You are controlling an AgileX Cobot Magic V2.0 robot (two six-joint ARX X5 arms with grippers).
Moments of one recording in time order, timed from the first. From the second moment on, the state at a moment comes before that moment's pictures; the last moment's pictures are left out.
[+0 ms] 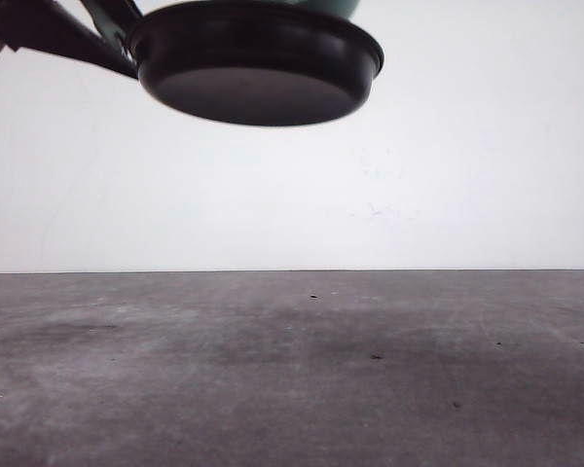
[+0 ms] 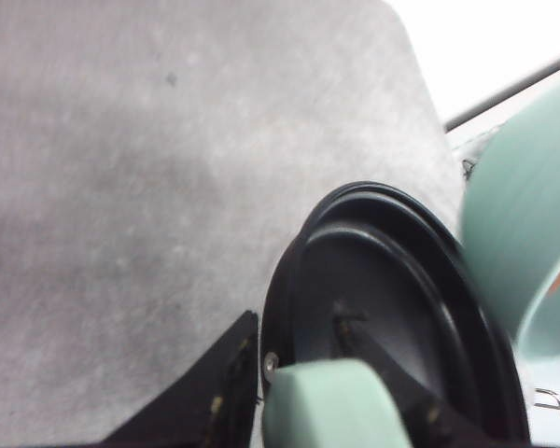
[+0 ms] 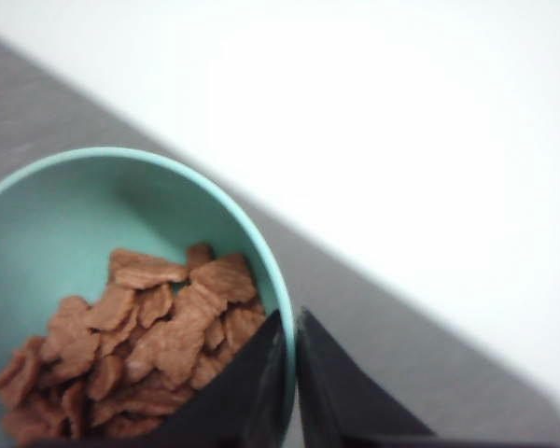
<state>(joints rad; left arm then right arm) -0.41 1.07 0.96 -0.41 0.38 -0.59 1.04 1.26 1.20 -0.17 0.82 -0.24</state>
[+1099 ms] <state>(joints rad) -0.41 1.08 1.11 -0.49 0.38 -0.56 1.11 1.29 1.20 0.52 0.66 -1.31</state>
